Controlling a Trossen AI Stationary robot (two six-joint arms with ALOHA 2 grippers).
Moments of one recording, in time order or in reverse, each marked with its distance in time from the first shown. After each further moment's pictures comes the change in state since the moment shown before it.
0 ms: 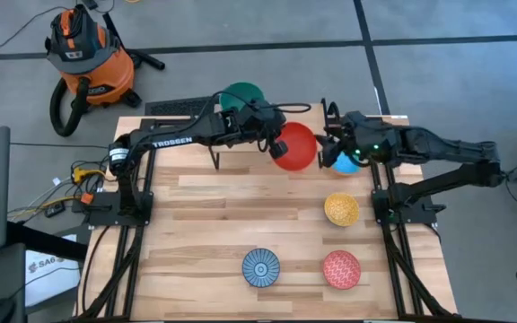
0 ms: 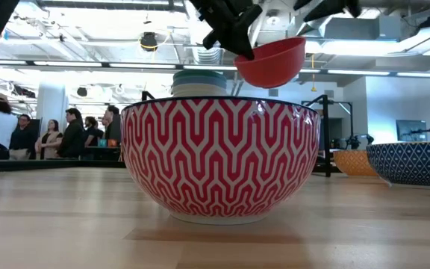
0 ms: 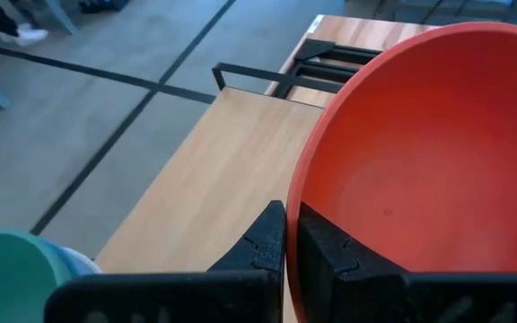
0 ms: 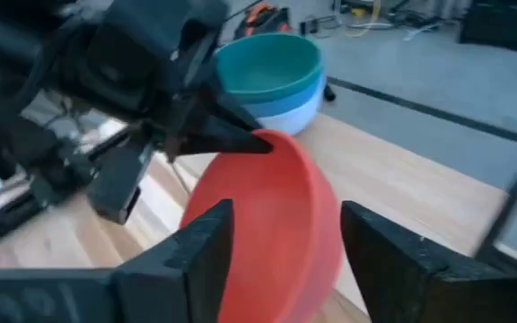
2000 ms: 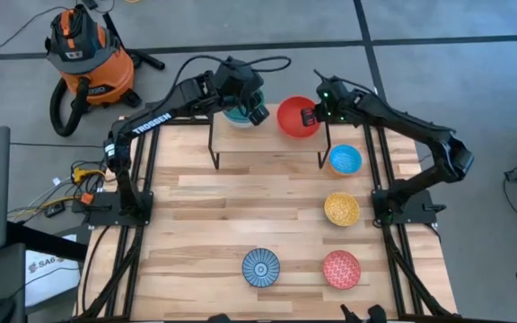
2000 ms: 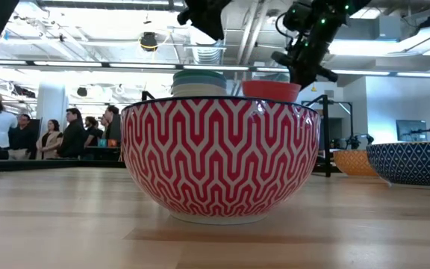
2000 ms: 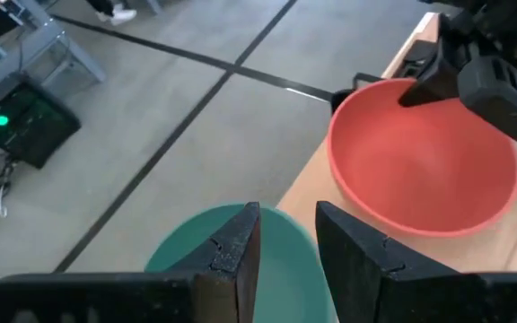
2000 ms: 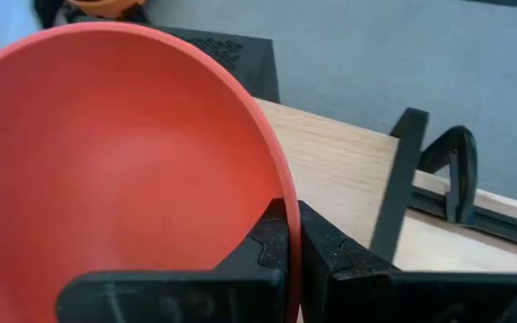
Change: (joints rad) left arm 0.156 -0.028 0.311 -0.370 -0.083 0.053; right arm -0.610 0.393 0.036 0.015 -0.328 -0.025
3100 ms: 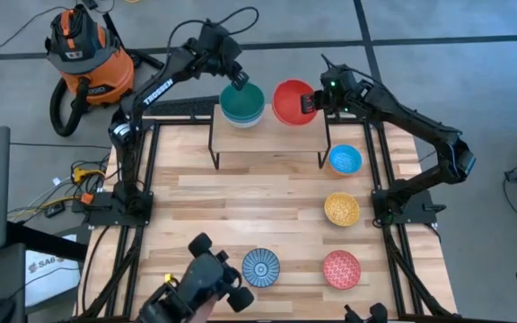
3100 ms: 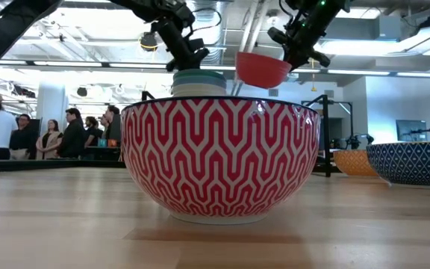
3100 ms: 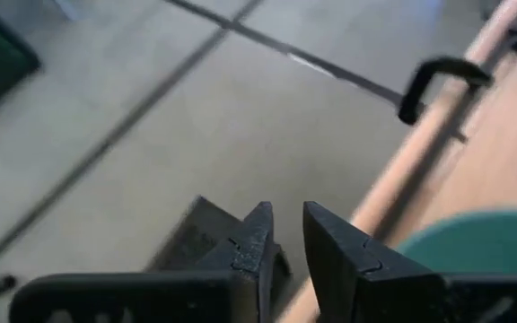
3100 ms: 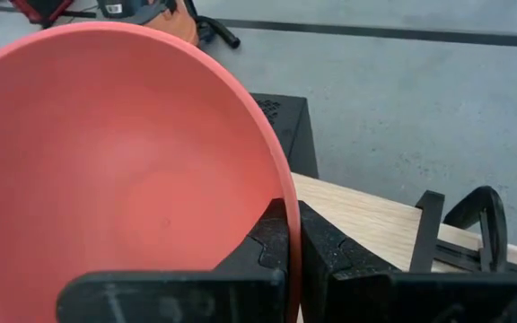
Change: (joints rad) left arm 0.428 0.154 0.000 0.084 0.414 0.096; right arm 0.011 -0.021 0.123 0.029 -0.017 0.021
